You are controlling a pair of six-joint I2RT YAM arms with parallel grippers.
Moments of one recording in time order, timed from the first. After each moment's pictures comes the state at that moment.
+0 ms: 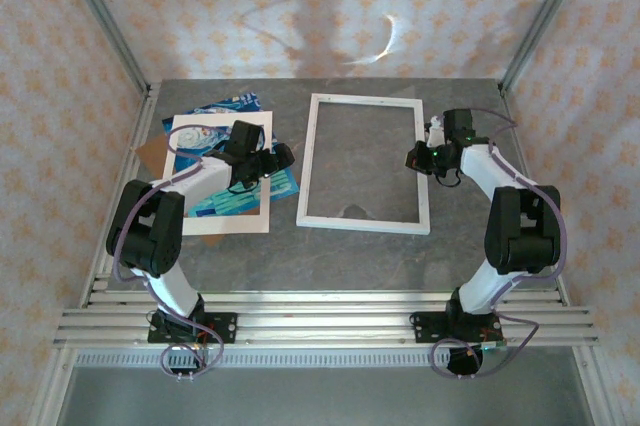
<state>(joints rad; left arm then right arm) -0.26 1.71 1.05 -0.26 0.15 -0.75 0.02 1.67 1.13 -0.52 -0.48 0.28</state>
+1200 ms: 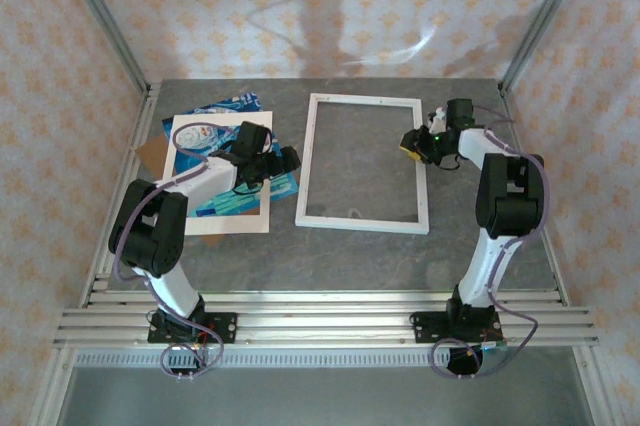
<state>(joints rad) -0.30 1.72 1.07 -0.28 0.14 -0.72 -0.04 1.96 1.34 -0.42 -0.64 0.46</state>
